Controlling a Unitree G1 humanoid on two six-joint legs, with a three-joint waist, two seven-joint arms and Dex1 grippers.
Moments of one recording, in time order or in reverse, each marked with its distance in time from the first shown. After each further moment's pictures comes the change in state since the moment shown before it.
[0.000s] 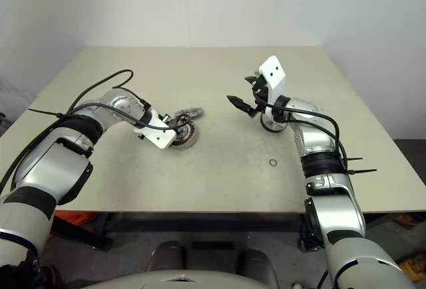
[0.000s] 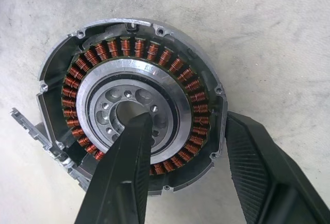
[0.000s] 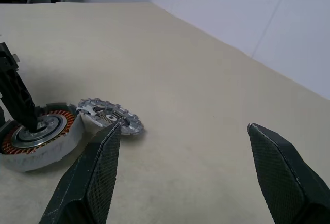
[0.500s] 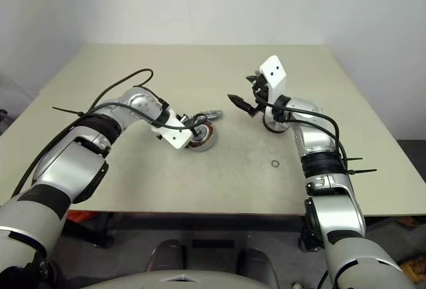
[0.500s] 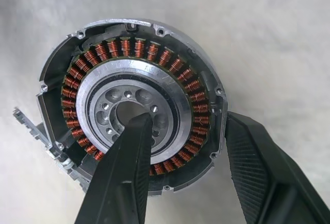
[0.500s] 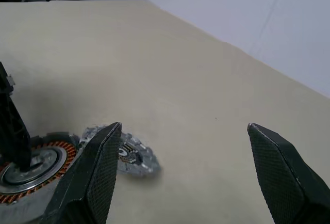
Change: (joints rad) left arm -0.031 -0.114 0.024 -0.013 -0.063 0.001 -0.067; right arm 0.000 -0.001 -0.003 0.000 0.000 0.000 -0.028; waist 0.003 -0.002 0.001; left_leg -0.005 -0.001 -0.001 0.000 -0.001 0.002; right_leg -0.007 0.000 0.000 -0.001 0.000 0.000
